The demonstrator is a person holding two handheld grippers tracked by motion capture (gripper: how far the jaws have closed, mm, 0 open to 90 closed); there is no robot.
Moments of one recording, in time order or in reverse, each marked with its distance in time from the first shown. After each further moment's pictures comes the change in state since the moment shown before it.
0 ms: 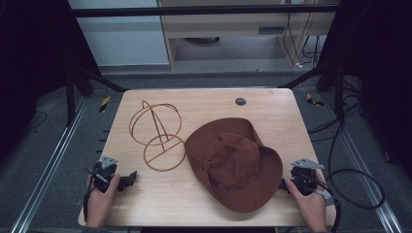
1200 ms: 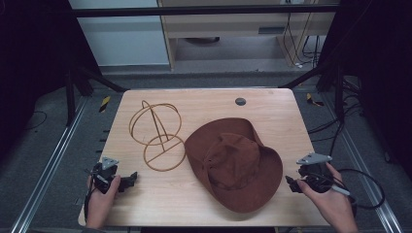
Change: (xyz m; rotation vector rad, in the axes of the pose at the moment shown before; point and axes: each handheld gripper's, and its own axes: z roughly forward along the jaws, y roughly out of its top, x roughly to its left) left arm -0.004 -0.002 -0.002 0.006 0.006 0.000; right arm 0.008 0.049 -0.077 0.171 -0.016 -0.254
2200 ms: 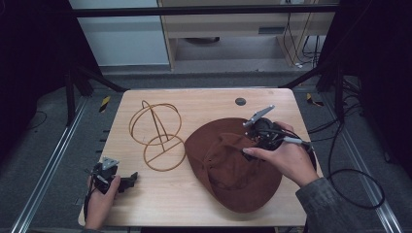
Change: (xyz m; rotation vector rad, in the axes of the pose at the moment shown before) left arm -0.001 0.000 0.000 -0.004 -0.008 0.003; right arm 0.069 0.168 -0.021 0.033 0.209 -0.219
